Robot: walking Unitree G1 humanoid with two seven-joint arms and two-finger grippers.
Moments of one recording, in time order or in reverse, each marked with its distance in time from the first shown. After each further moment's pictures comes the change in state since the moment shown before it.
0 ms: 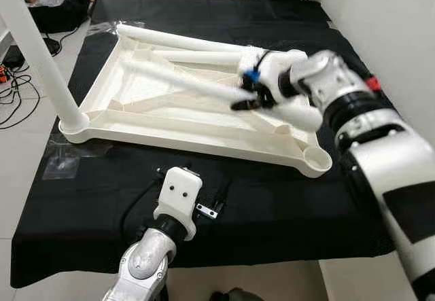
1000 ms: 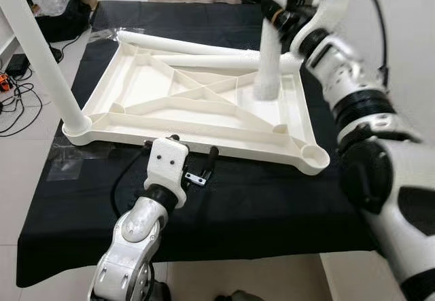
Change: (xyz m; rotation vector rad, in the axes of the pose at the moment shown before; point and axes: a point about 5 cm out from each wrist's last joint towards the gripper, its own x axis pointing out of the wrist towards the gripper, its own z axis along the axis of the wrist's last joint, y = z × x) left arm 0.032 0.035 0.020 0.037 -0.069 0.047; right arm -0.008 -0.011 -0.005 0.834 -0.803 -0.512
